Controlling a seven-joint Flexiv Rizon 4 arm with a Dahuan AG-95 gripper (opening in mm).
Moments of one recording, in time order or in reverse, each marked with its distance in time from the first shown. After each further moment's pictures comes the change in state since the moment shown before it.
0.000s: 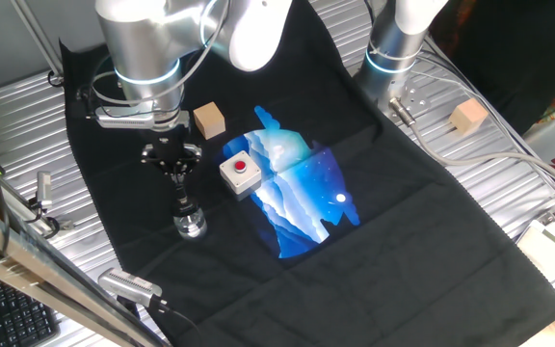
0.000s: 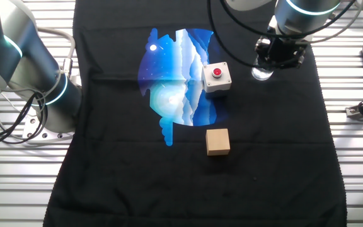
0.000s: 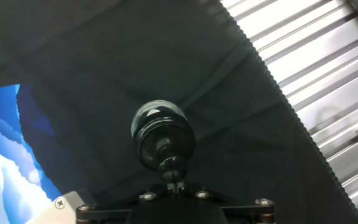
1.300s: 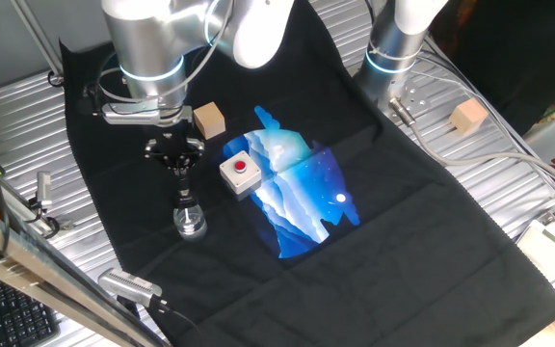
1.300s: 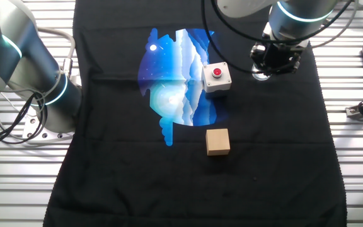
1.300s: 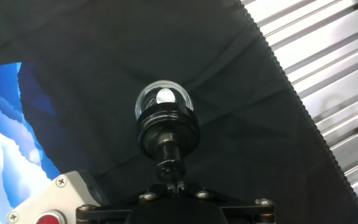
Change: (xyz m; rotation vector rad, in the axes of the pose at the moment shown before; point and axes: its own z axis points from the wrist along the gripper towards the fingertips) arm 0.015 0.002 0.000 0.002 0.018 -0.022
